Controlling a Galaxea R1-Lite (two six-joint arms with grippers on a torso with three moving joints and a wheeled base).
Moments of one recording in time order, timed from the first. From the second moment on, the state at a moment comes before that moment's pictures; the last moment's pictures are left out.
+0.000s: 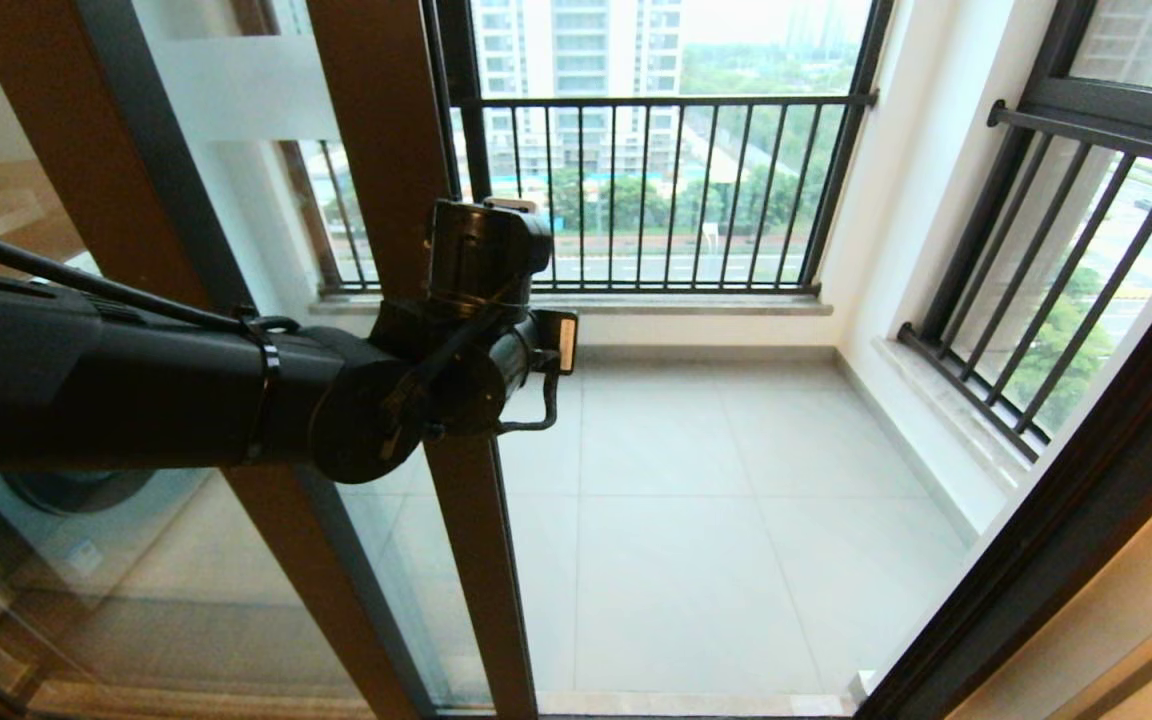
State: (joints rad) left arm -0.67 1.96 -1.42 -0.31 0.54 -0.08; right arm 0.00 0.00 0.00 0.00 0.03 -0.06
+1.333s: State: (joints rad) left arm -0.68 1.99 -1.40 -0.44 0.72 -0.16; right arm 0.00 0.00 0.00 0.00 0.03 -0.06
